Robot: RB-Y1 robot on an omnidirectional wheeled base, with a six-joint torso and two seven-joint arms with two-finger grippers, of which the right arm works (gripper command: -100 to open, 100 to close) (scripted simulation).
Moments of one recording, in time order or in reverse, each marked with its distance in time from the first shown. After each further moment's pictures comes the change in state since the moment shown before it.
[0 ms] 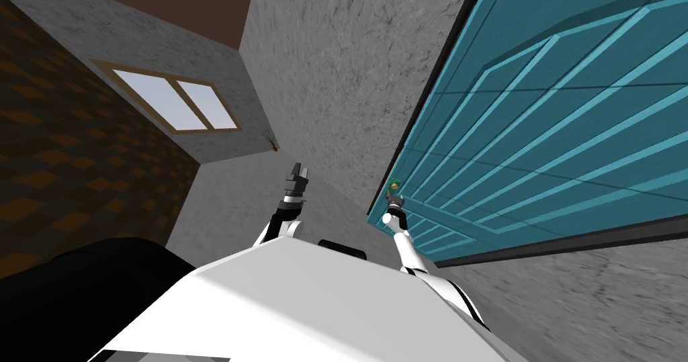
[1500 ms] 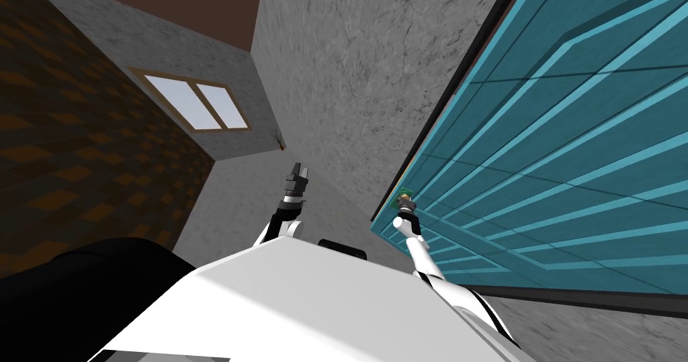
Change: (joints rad) arm 0.020 -0.121 -0.010 0.031 -0.022 0.003 -0.093
